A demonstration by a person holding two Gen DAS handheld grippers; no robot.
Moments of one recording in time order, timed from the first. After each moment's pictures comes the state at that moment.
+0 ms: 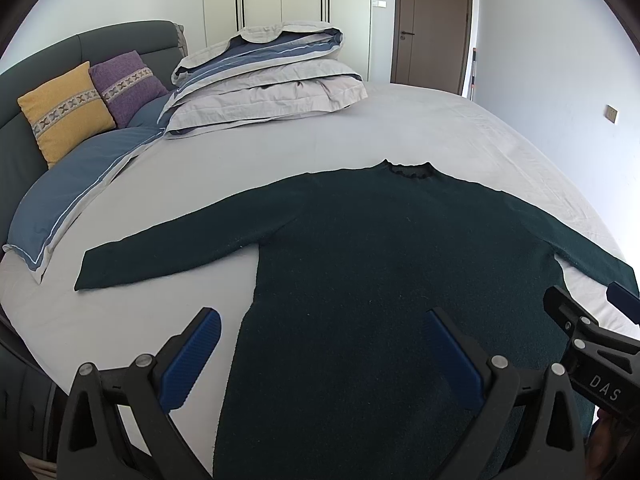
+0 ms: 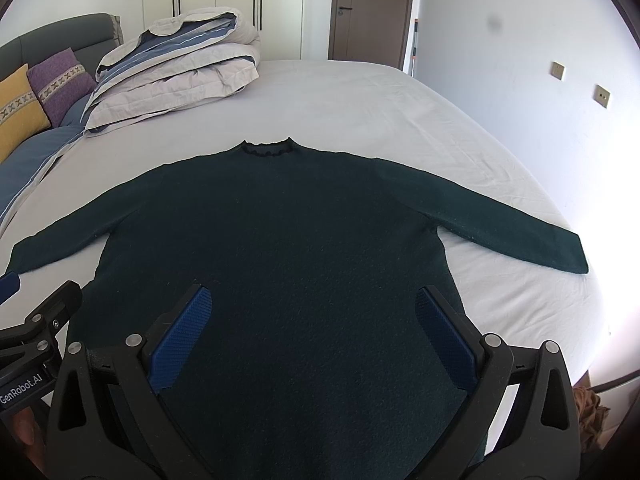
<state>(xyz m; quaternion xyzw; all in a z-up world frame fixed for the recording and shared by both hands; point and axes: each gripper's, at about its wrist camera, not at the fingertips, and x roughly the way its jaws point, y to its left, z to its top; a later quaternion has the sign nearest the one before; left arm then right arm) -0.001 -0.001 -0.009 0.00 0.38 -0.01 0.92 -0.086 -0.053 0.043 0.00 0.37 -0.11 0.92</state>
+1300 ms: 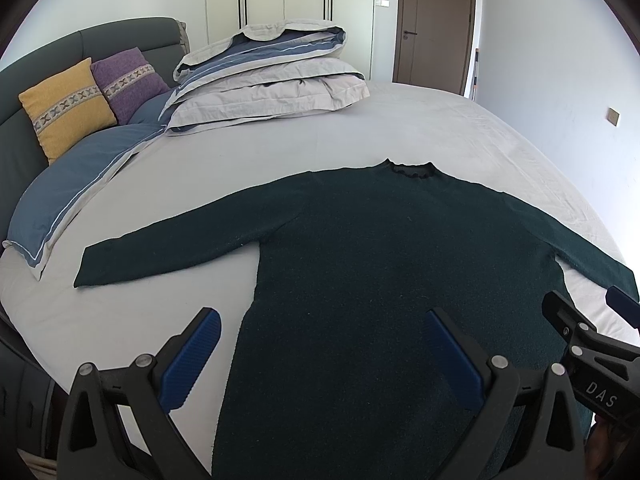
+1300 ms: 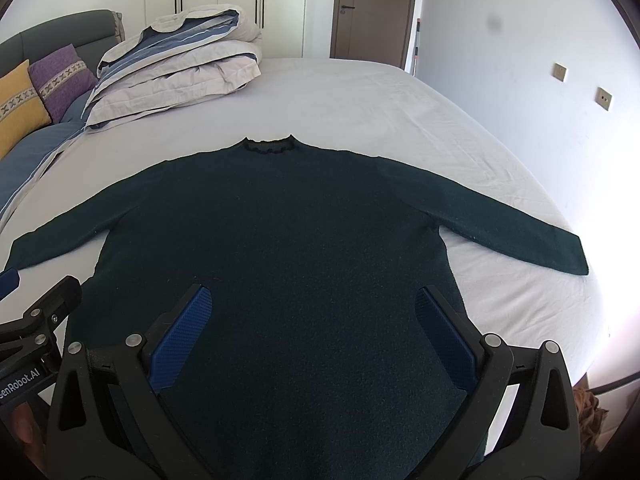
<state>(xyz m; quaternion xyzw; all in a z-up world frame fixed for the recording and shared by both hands) -0.003 0.001 -0.012 0.00 0.38 -0.01 0.92 -0.088 -0.047 0.034 0.00 0.37 -0.11 0.92</state>
